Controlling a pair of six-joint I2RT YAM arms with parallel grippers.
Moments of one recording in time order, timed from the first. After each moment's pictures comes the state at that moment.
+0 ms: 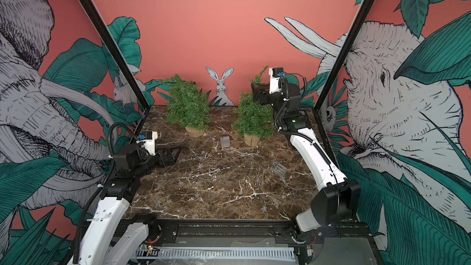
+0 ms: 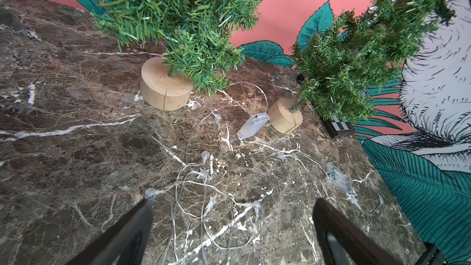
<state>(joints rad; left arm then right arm) -0.05 0.71 0.66 -0.37 0.47 -0.29 0.31 1.52 1.49 0.03 -0.12 0.07</state>
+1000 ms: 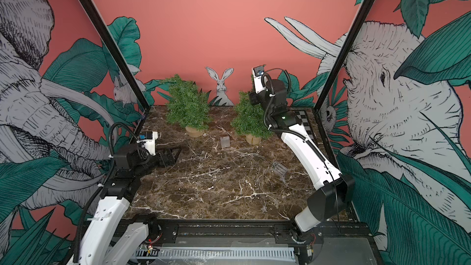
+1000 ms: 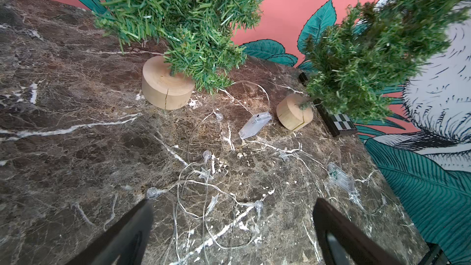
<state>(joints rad) -0.05 0.72 0.66 -0.38 0.46 -0.29 0.46 1.52 1.63 -0.15 0.12 -0.20</state>
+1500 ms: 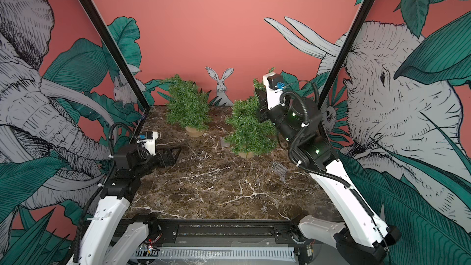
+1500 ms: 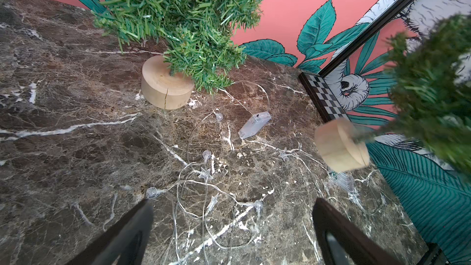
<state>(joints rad) -0.05 0.72 0.66 -0.38 0.47 -0.29 0.65 1.12 1.52 -0.31 0.10 -0.13</state>
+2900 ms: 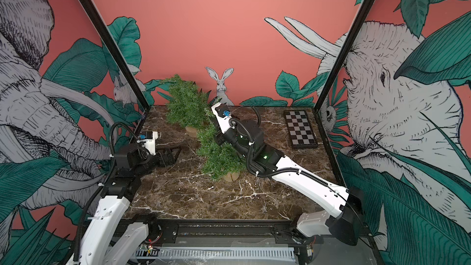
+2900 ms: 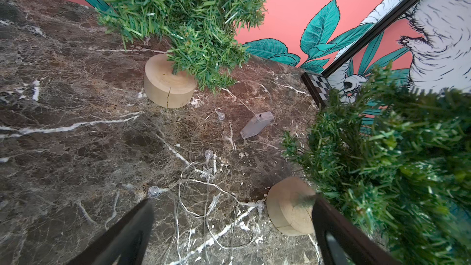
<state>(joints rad) -0.05 0.73 0.66 -0.38 0.45 -0.29 0.95 1.35 1.27 0.12 0.13 -0.10</state>
